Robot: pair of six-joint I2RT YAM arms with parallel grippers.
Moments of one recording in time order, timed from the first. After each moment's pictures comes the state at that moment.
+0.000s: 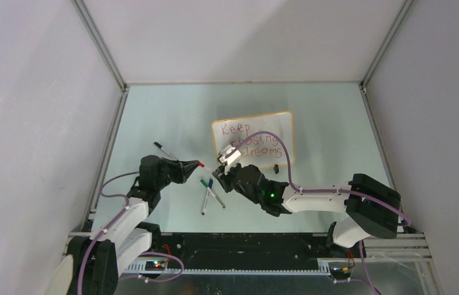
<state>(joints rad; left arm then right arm) -0.16 0.92 0.26 0.16 0.33 -1.63 1.18 1.51 0.78 0.50 0.33 0.17</state>
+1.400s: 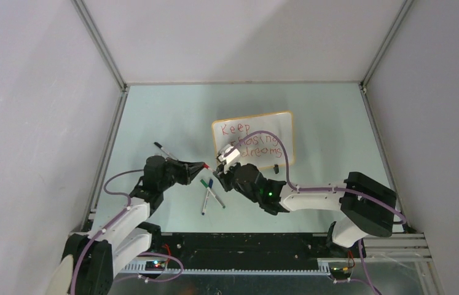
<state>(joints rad) -0.24 0.92 0.26 0.17 0.32 -1.63 1.17 1.54 0.78 0.50 0.32 0.18</state>
